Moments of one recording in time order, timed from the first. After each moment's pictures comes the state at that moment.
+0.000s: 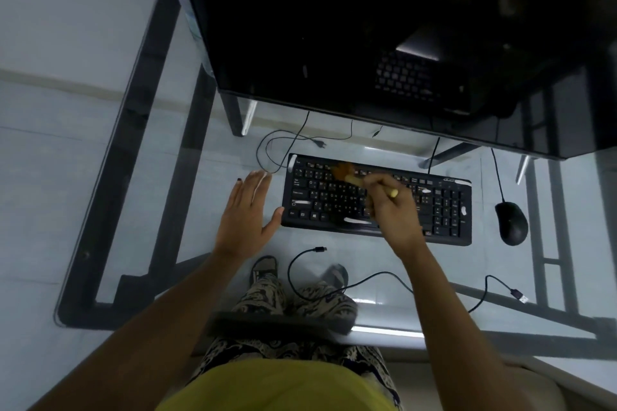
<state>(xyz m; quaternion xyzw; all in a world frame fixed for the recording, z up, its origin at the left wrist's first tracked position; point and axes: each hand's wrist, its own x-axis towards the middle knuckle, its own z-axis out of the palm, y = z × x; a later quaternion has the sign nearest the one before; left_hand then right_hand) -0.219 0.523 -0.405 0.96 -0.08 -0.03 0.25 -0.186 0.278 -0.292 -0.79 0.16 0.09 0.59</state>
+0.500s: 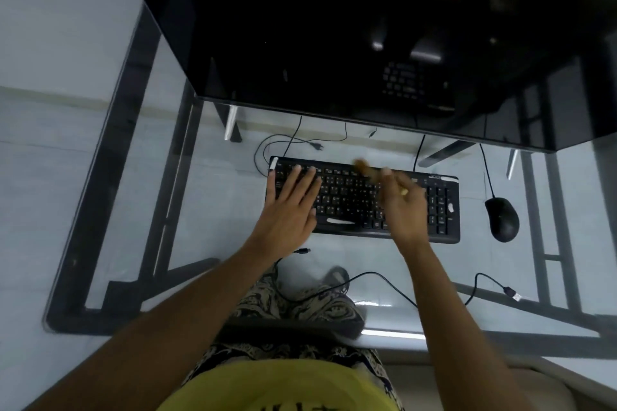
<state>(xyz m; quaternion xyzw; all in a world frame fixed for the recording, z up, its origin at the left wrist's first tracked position) -0.198 0.437 -0.373 0.97 -0.21 -0.06 0.10 -0.181 0.233 -0.299 -0.83 0.19 0.03 0.52</state>
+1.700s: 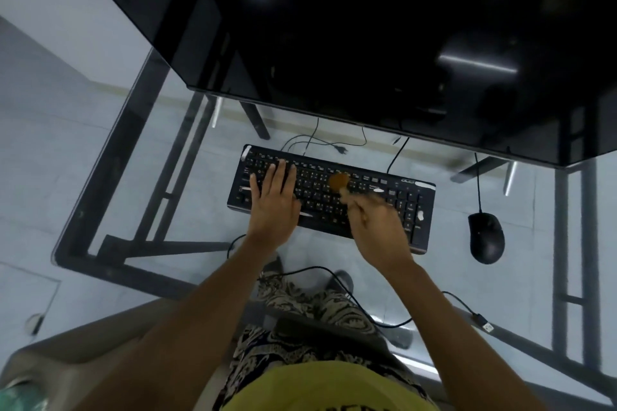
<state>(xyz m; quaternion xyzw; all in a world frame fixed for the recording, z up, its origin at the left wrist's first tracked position) -0.210 0.347 -0.364 0.99 0.02 -0.08 0.11 -0.198 0.146 -0.300 -0.91 -0.10 0.12 0.39</state>
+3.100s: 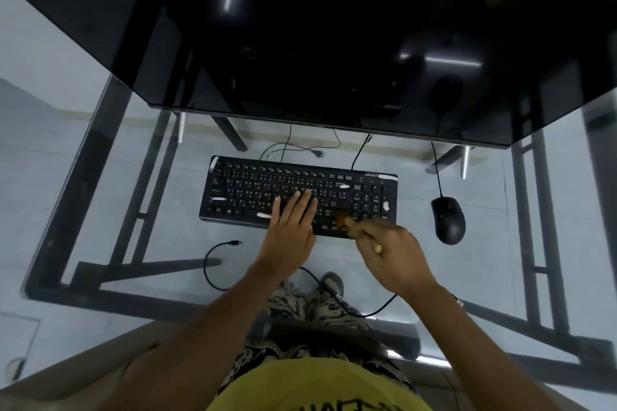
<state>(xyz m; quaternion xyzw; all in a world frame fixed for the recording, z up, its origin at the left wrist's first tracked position) -0.234 0.279 -0.367 0.98 -0.14 -0.12 0.06 -0.235 0.069 -0.293 -0.93 -0.12 0.10 0.33</state>
